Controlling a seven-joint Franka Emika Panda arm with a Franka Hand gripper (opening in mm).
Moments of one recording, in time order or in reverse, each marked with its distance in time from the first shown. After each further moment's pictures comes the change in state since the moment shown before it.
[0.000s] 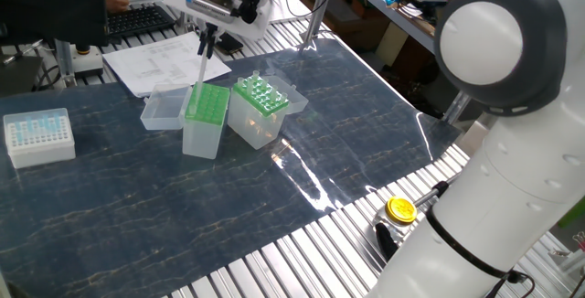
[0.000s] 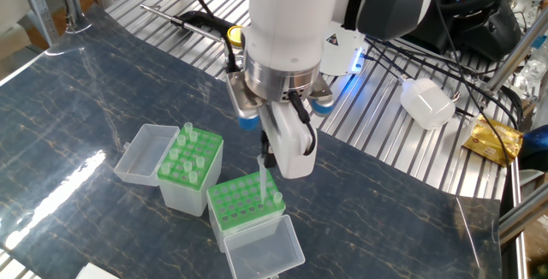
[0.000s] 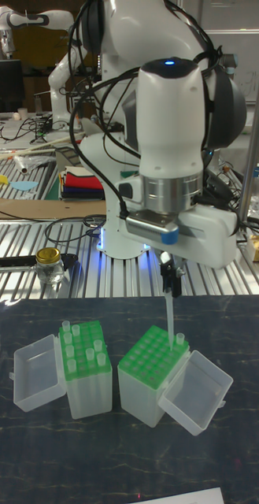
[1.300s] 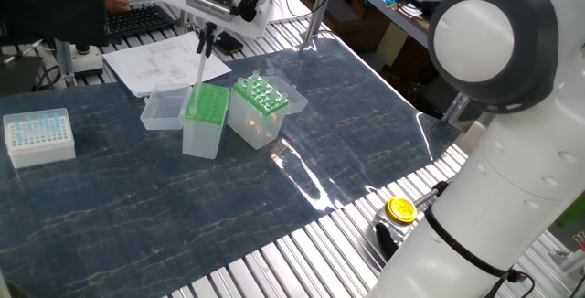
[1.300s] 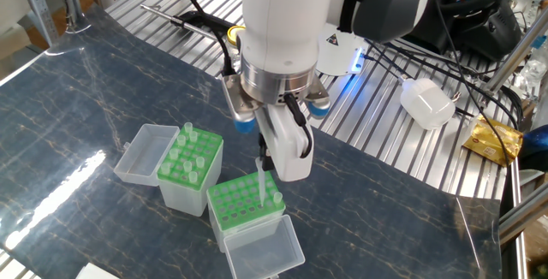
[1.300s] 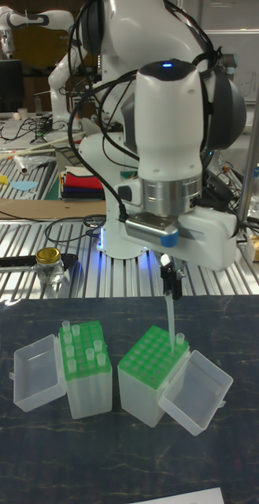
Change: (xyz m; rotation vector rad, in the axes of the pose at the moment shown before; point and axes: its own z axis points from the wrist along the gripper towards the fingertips) arm -0.003 0.003 0.002 -0.009 0.006 -0.002
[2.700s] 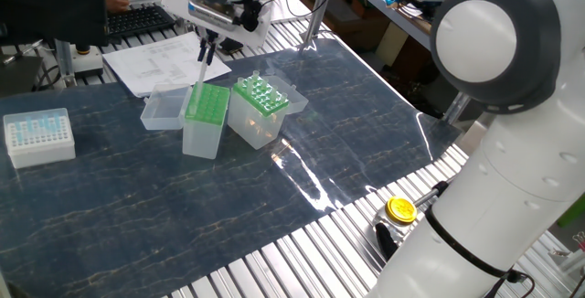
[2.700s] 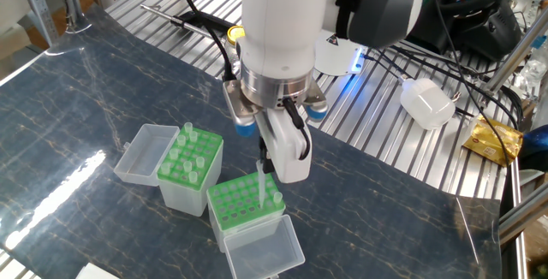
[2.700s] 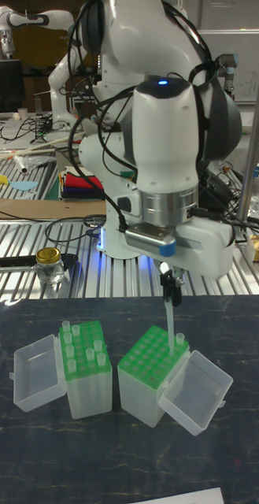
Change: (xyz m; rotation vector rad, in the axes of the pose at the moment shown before) arm 0.004 -0.007 0.016 -0.014 0.007 -0.005
